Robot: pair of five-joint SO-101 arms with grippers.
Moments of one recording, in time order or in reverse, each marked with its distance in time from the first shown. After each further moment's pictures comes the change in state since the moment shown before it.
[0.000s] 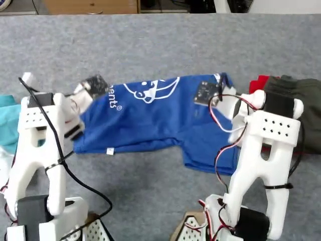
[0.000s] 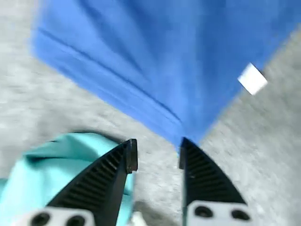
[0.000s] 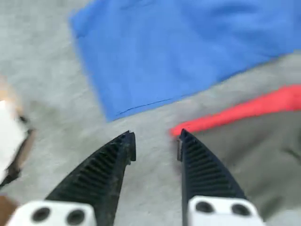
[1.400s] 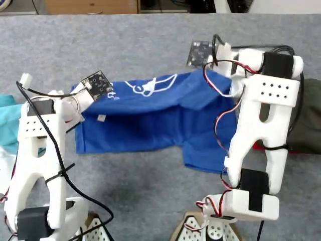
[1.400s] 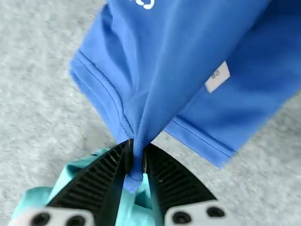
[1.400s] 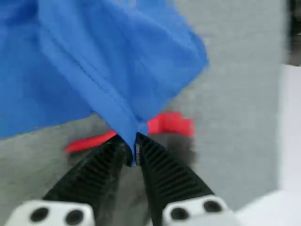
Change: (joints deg) left arm 0.7 -6.6 6.8 -9.1 -3.5; right arm -5.7 22.4 -37.7 3.9 7.3
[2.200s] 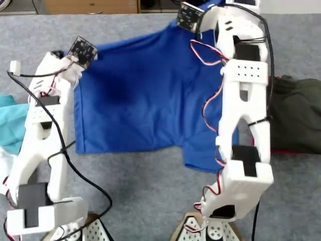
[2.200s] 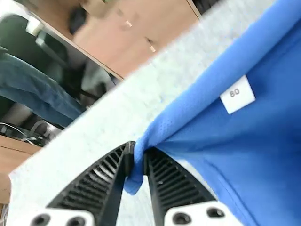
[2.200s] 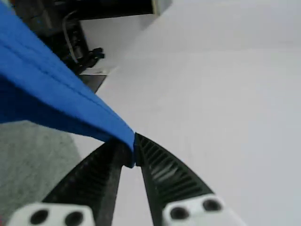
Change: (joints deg) left arm -0.8 12.7 -0.4 -52.2 16.2; right arm -5.4 15.2 0.0 -67.9 0.0
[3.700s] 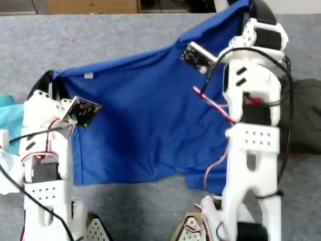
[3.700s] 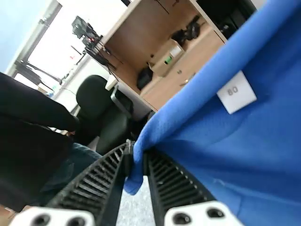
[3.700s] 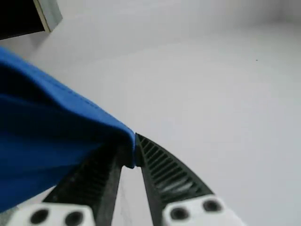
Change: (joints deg) left arm 0.0 -55.1 38.8 -6.4 -1.8; right arm 1.7 -43.1 48.4 -33.8 -4.8
